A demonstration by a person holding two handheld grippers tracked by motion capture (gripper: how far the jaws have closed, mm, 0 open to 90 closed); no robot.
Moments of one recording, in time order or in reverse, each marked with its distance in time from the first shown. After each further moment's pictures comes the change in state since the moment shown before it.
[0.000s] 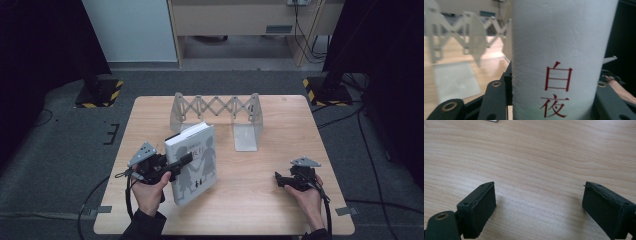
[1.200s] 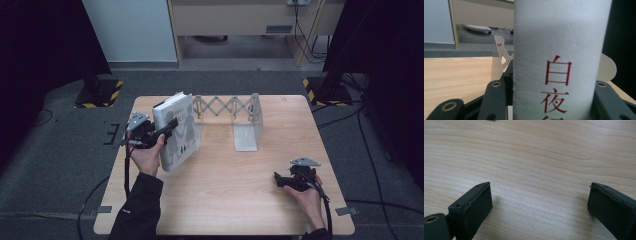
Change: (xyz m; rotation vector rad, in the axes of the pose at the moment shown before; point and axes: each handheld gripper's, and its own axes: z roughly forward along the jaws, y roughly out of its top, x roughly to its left) left arm 0.058 0.052 0.039 -0.067 0.265 0.000; right arm -0.001 -0.001 0.004 0.012 0.009 0.022
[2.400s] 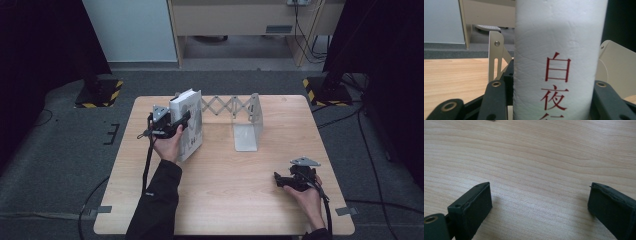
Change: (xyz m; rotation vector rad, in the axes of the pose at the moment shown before) left arm -0.005 -0.018 0.069 0.003 0.096 0.023; right arm 0.000 0.000 0.000 -0.001 -0.001 0.001
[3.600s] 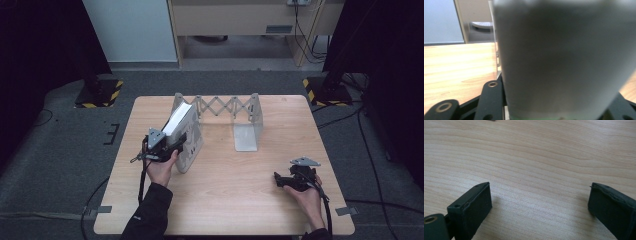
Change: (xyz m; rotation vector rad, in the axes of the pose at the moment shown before) left arm 0.001 -0.049 -0.046 0.034 -0.037 0.083; right arm 0.000 0.000 0.000 0.002 0.001 0.001
